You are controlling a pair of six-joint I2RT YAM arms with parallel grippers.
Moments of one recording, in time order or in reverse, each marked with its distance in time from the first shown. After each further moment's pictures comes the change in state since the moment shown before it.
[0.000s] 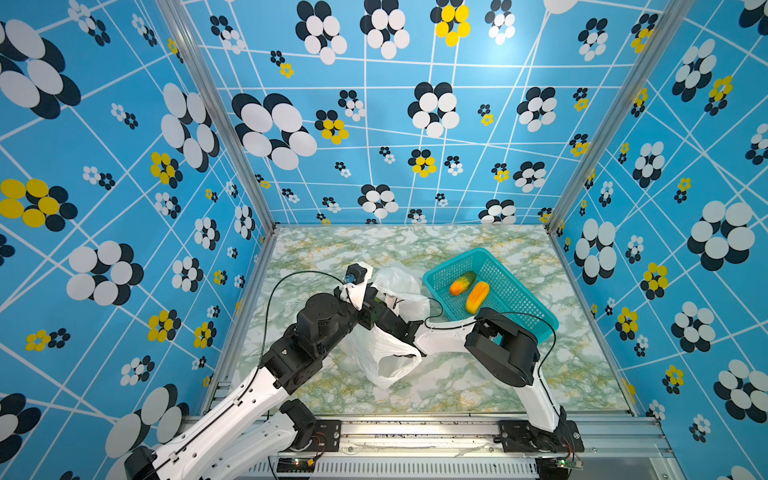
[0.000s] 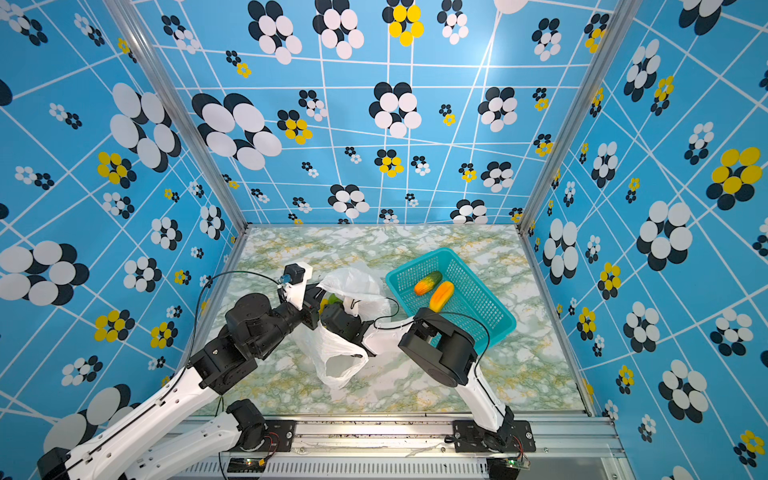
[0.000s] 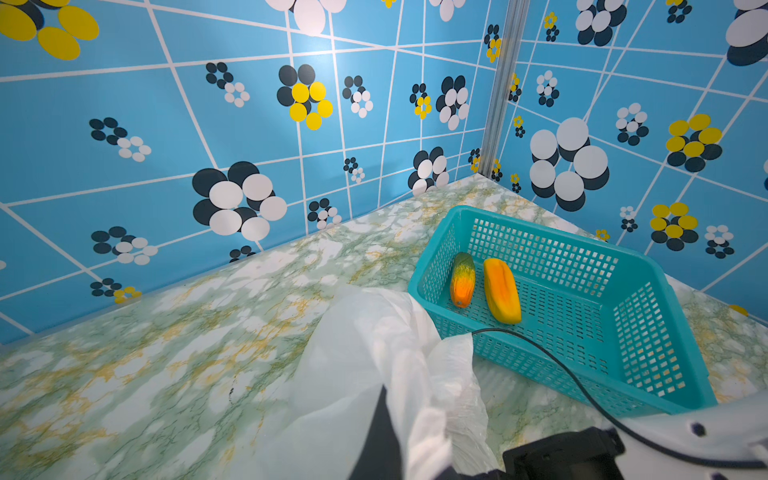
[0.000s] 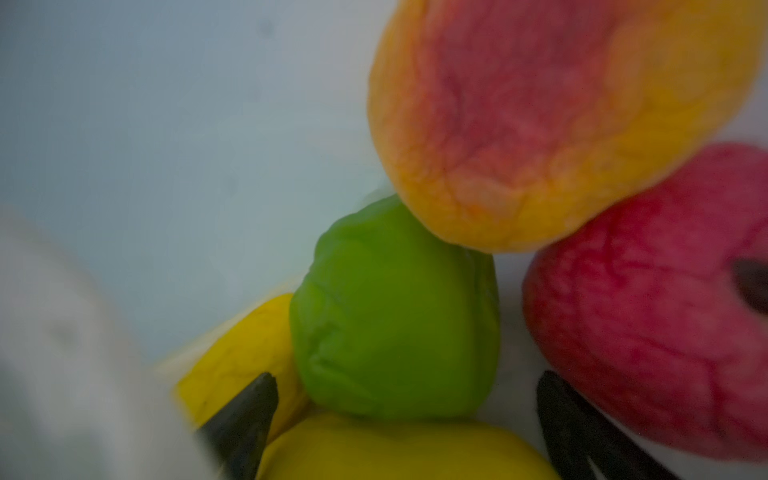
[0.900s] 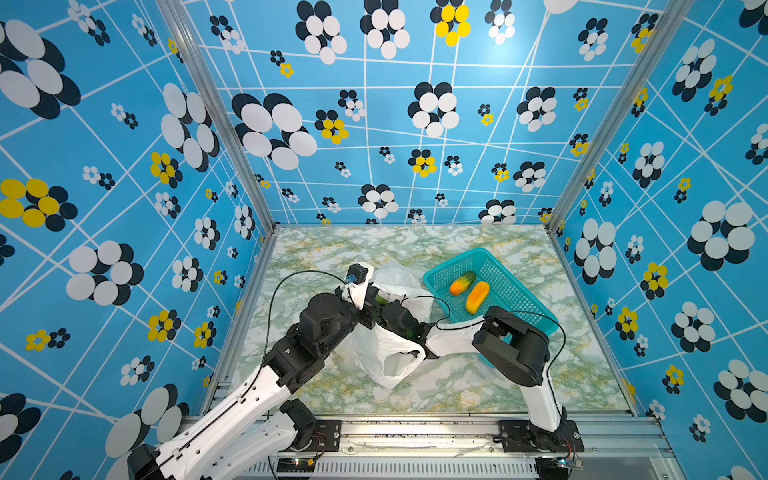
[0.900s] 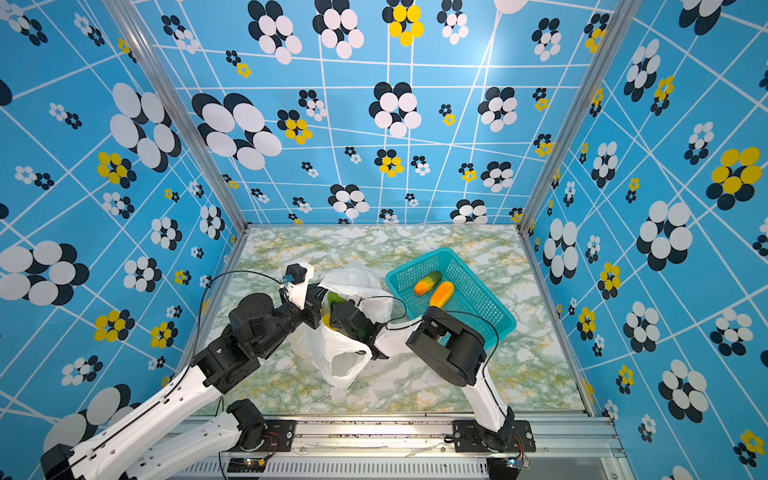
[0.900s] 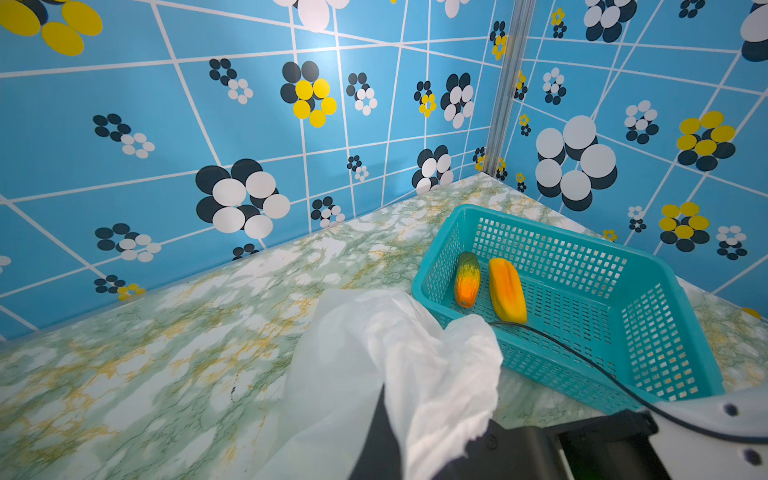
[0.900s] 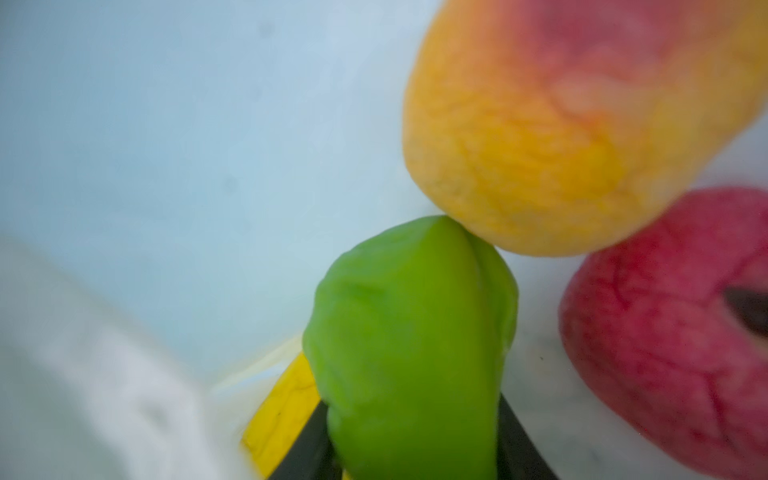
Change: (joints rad) left arm 0.000 0.014 -0.015 0.030 -0.019 0.001; right arm -0.032 -0.124 -0.198 0.302 -0.142 -0.083
